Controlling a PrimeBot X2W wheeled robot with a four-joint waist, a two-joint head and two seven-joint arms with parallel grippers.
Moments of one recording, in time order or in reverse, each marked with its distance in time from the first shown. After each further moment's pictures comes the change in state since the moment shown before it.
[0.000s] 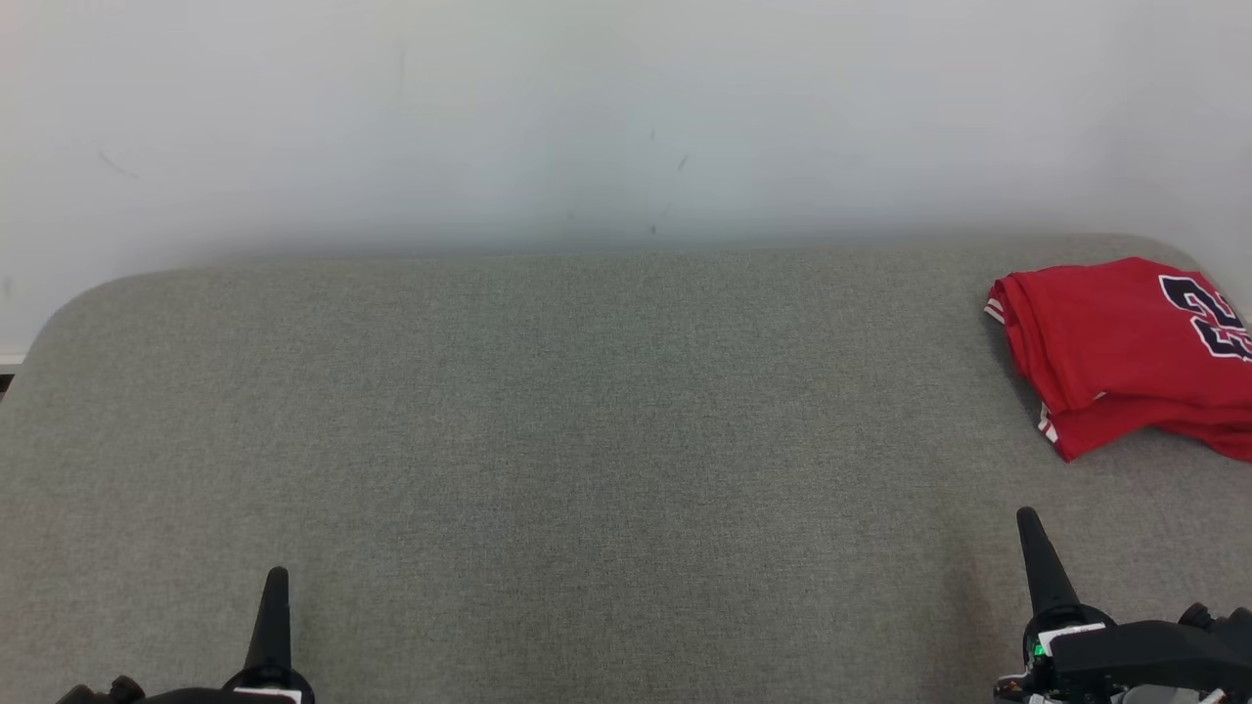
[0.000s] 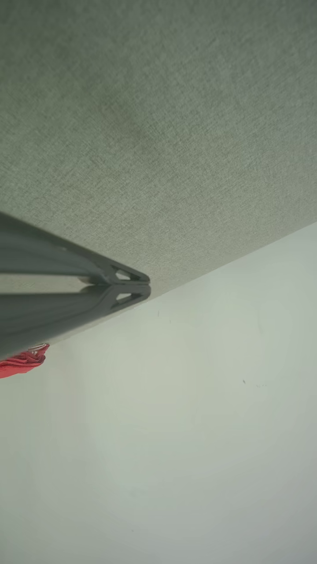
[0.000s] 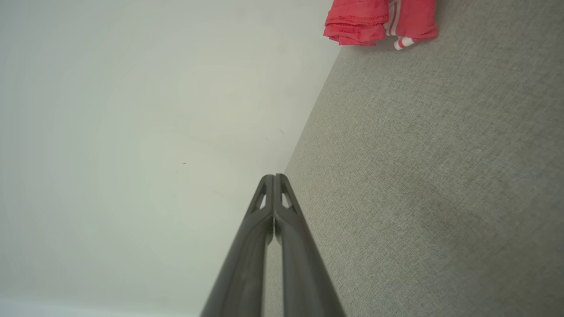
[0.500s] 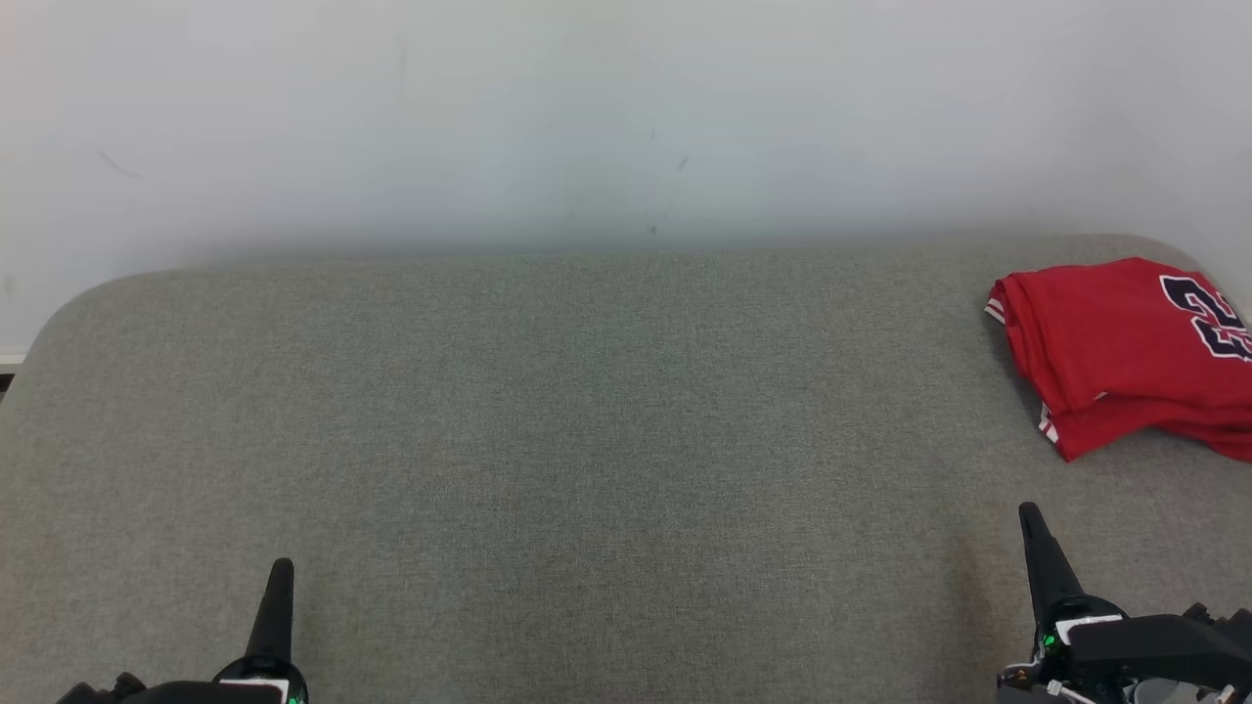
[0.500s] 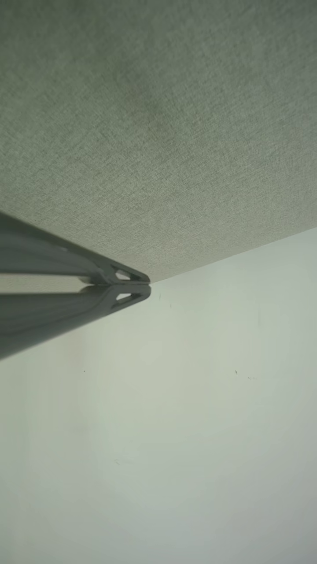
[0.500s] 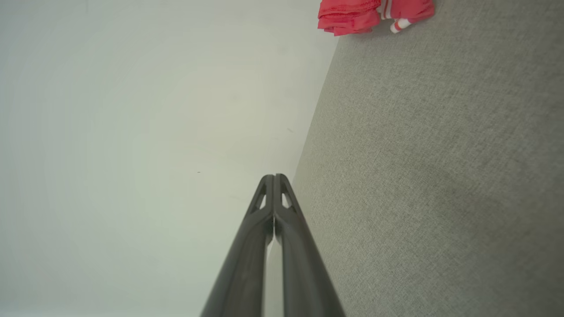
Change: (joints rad) left arm -0.019 0.000 0.005 0.011 -0.132 -0.006 0.035; right arm -0.013 0.001 -0.016 0.011 0.125 0.000 0.032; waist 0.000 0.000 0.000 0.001
